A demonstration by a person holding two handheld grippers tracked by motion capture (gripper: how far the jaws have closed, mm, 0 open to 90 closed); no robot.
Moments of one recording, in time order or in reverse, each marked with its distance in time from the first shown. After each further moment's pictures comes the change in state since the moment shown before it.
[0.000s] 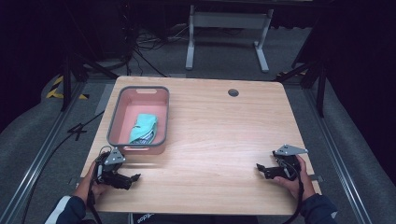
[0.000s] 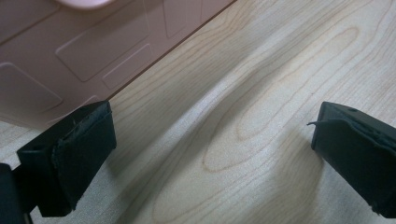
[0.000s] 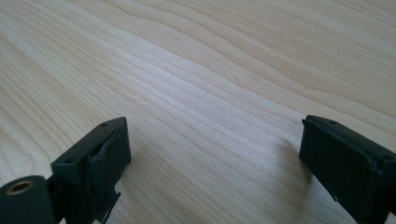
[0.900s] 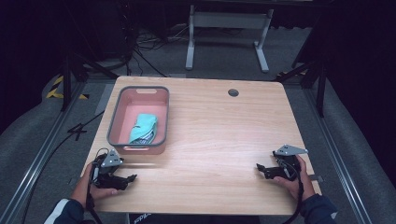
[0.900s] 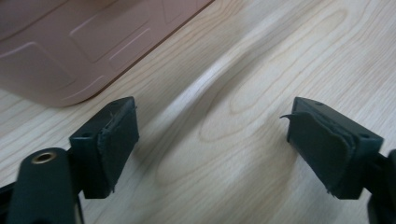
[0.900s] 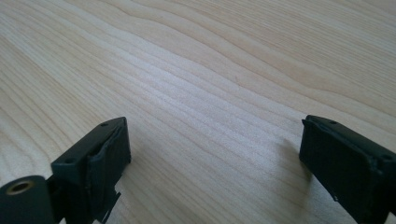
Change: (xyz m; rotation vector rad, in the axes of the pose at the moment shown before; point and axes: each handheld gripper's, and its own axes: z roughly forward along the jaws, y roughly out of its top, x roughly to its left) left arm -0.006 -0.001 -0.019 0.055 0.013 0.039; right arm 0.001 0.000 0.000 0.000 -0.004 0.006
